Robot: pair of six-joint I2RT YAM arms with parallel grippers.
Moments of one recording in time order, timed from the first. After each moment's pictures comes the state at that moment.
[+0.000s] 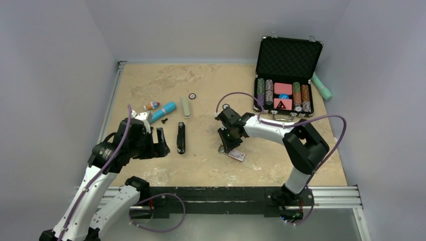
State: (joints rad) left arm -0.39 0.69 0.94 -1.16 0.03 -0.49; right arm 0.77 1.73 1.06 -0.58 -0.09 0.36
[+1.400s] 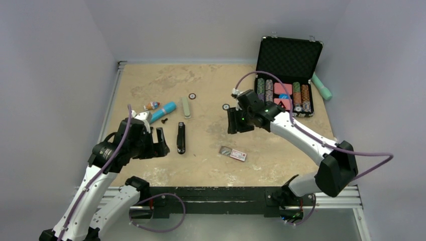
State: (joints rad) left arm -0.39 0.70 0.94 -1.16 0.02 -0.49; right arm 0.68 1.44 1.17 -0.70 -0.08 0.41
